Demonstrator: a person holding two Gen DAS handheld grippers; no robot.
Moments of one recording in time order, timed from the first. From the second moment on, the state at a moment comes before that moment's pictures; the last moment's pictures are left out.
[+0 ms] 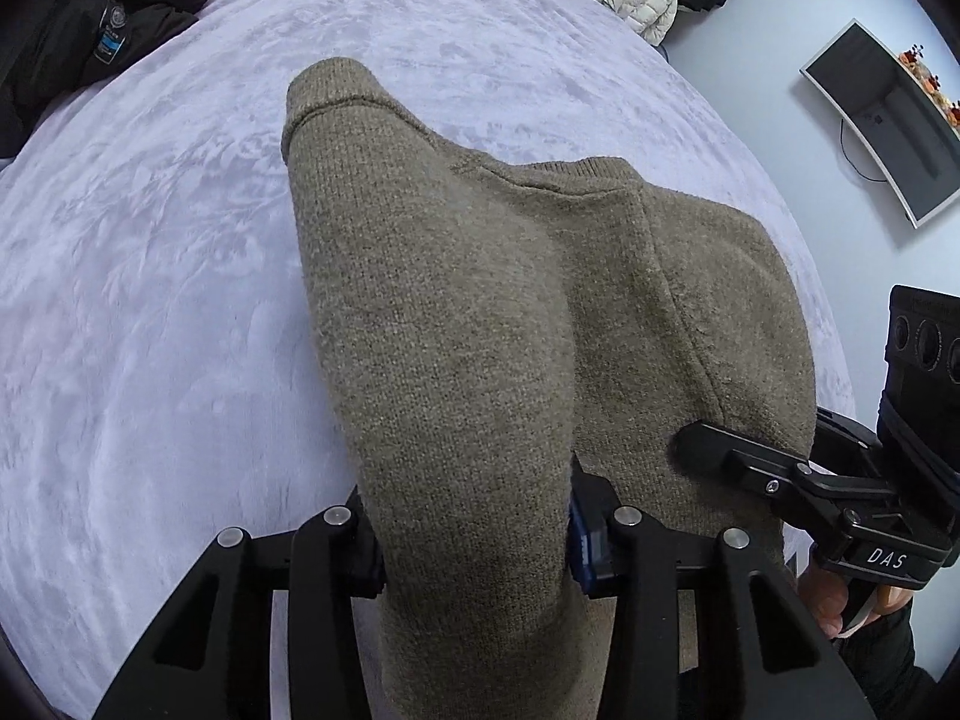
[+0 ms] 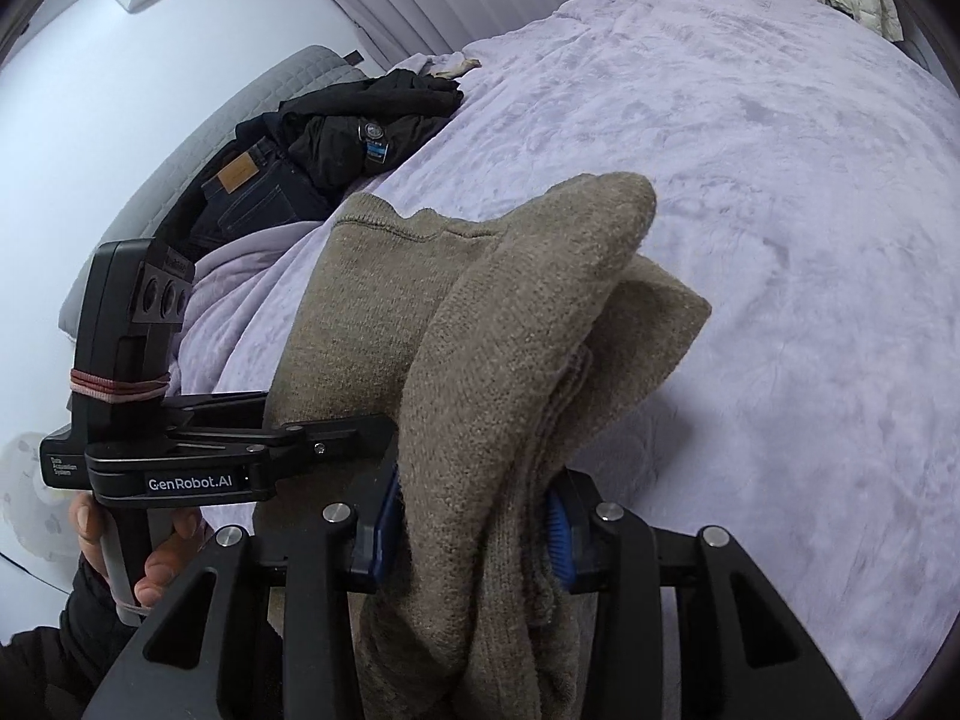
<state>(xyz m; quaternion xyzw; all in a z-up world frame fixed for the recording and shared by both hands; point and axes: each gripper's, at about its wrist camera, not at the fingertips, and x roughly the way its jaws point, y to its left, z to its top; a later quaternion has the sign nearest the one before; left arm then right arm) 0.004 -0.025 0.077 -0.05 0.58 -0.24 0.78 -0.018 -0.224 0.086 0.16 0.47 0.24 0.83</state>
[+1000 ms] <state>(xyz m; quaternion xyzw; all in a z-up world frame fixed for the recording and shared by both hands) -0.085 -0.036 0.067 0.02 0.47 -0.28 0.84 -0.134 -0.175 0.090 -0.08 0.39 0.29 0.87</state>
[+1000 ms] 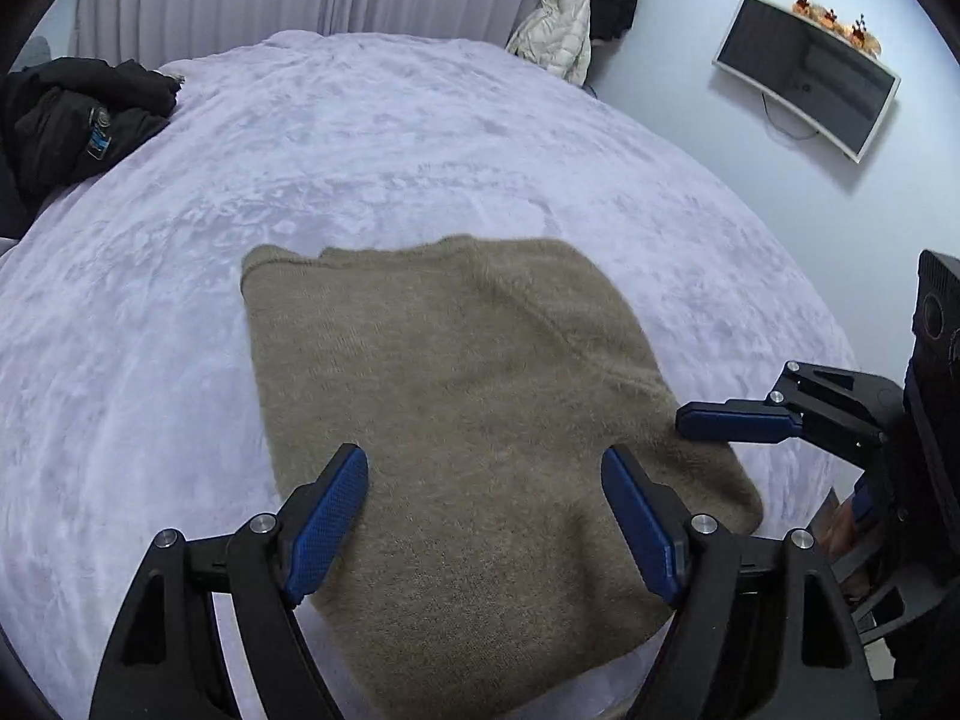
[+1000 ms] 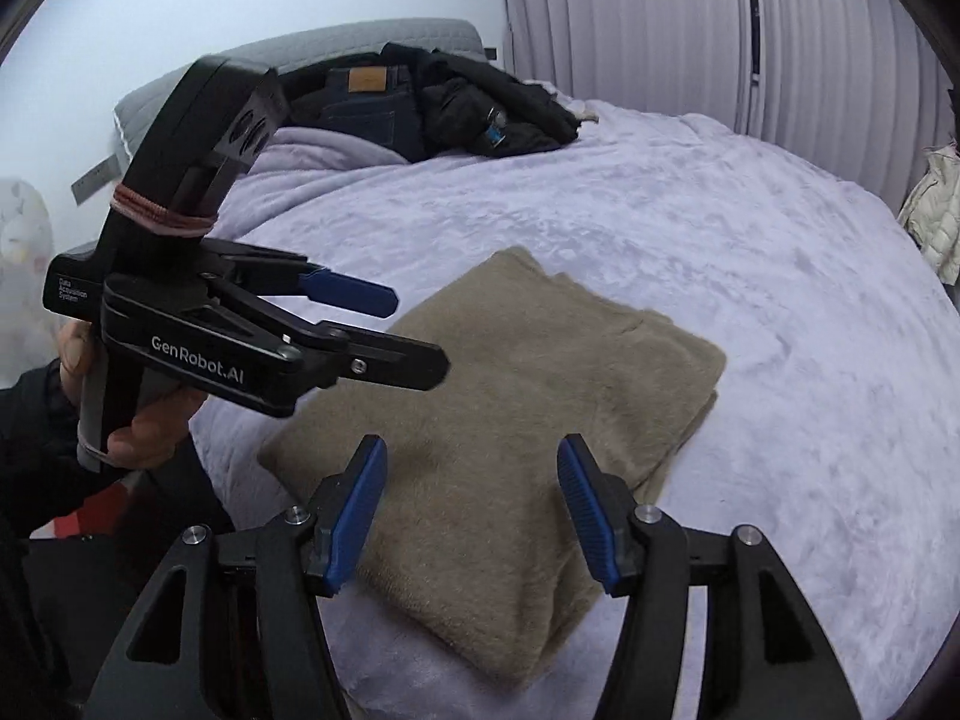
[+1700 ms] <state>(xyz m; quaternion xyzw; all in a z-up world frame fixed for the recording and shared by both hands) -0.065 -0.039 0.053 0.09 0.48 -0.22 0.84 -0.107 -0.184 0.077 -0.15 0.36 0.30 0.87</state>
